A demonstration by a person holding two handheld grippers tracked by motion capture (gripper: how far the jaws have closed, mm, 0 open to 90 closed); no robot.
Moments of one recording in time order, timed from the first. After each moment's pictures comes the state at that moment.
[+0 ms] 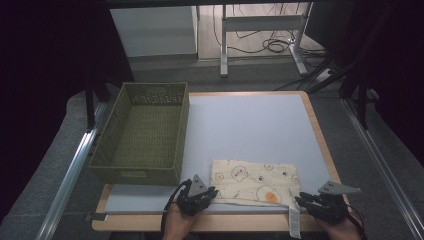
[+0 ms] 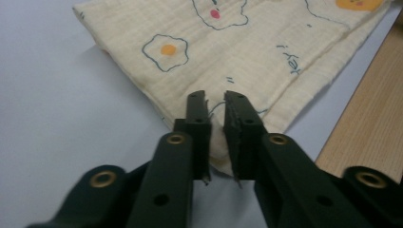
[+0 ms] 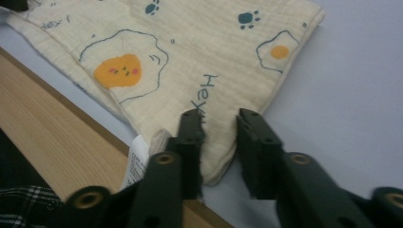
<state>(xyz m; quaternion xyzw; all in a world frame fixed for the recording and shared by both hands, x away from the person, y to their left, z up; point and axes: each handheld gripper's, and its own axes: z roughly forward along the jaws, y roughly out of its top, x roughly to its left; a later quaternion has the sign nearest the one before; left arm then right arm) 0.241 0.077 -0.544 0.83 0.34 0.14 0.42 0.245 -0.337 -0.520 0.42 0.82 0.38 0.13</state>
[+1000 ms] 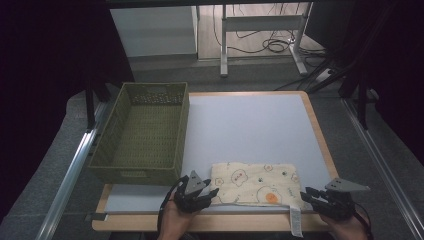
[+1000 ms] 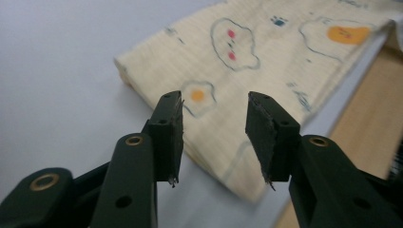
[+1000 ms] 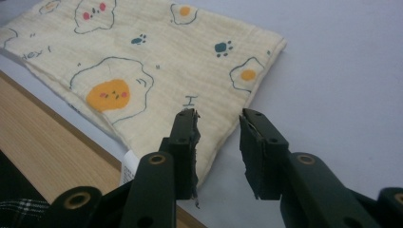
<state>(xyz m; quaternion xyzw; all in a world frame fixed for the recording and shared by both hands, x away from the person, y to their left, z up) 0.253 0.077 -0.517 0.82 0.35 0.16 0.42 0.246 -0.345 -0.502 0.42 0.81 0.39 0.16</state>
